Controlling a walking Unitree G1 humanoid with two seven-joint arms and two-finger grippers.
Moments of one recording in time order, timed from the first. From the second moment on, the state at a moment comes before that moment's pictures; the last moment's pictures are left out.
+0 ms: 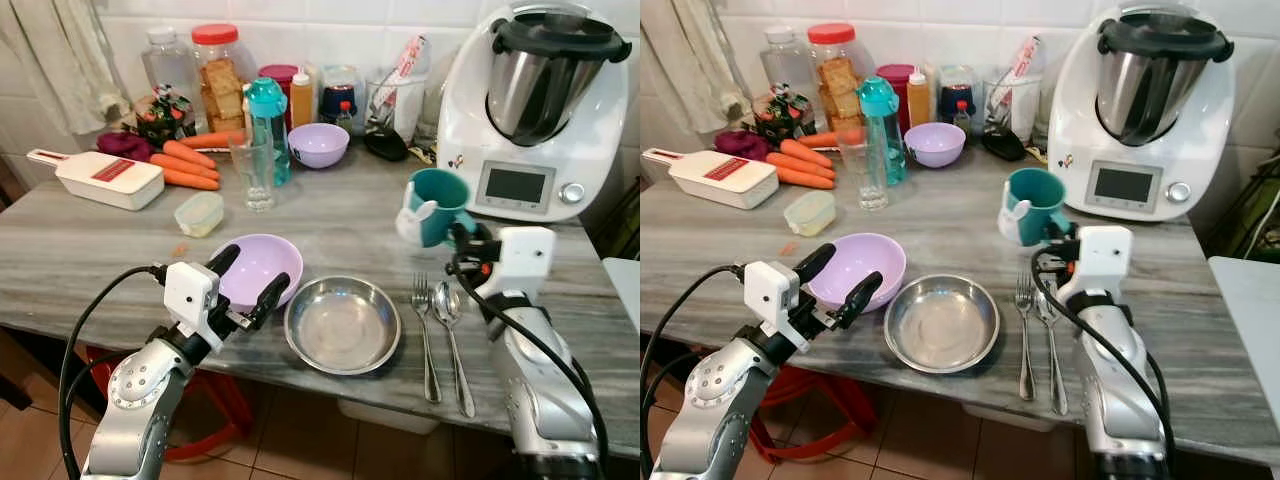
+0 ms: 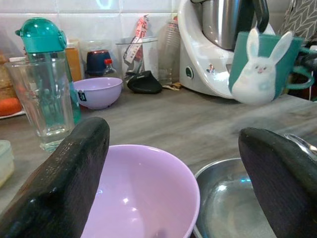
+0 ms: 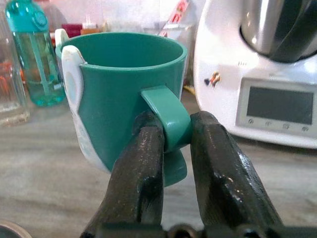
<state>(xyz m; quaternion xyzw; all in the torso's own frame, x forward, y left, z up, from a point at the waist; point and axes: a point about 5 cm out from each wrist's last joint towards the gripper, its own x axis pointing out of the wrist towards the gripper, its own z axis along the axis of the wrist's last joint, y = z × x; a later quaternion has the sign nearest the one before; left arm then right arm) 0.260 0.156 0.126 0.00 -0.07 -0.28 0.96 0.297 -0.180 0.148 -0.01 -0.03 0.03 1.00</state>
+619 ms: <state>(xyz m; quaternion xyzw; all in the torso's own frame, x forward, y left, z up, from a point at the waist) 0.259 0.150 0.125 -0.03 -0.06 -0.32 0.95 0.329 -0.156 0.117 -0.01 0.02 0.10 0.99</state>
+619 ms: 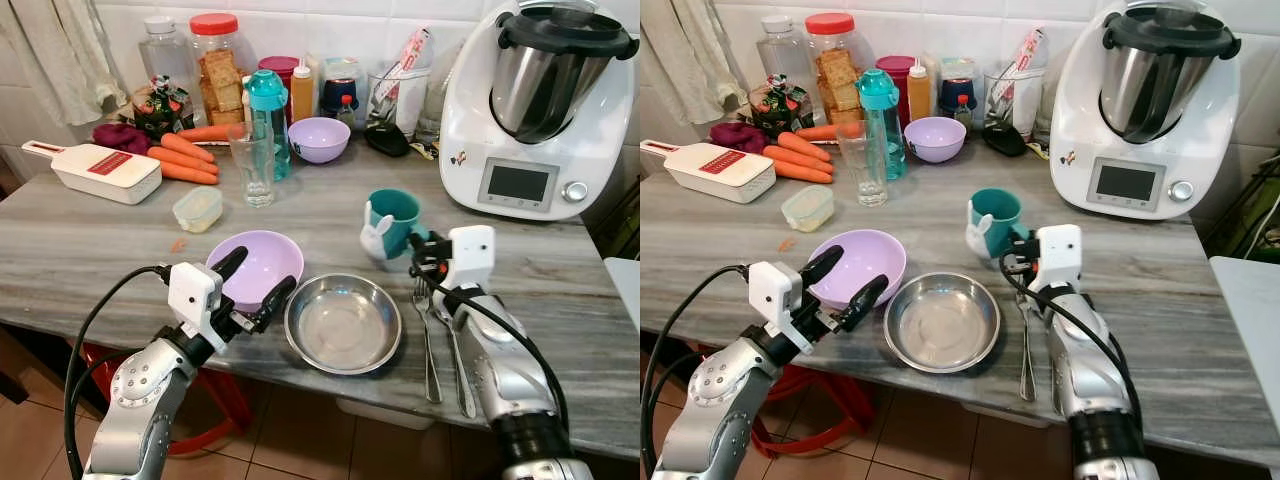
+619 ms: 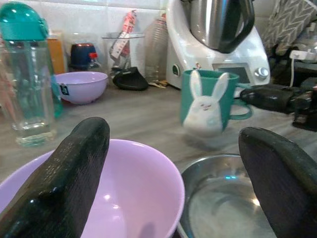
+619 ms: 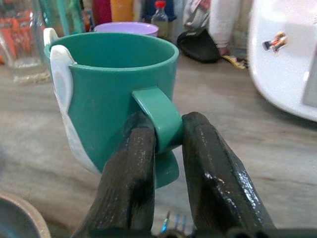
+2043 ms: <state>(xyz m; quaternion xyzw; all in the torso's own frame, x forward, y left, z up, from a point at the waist) 0.243 0.135 0.113 -0.03 -0.01 -0.43 0.90 0.326 -0.141 0.096 -0.03 0.01 0.17 0.98</state>
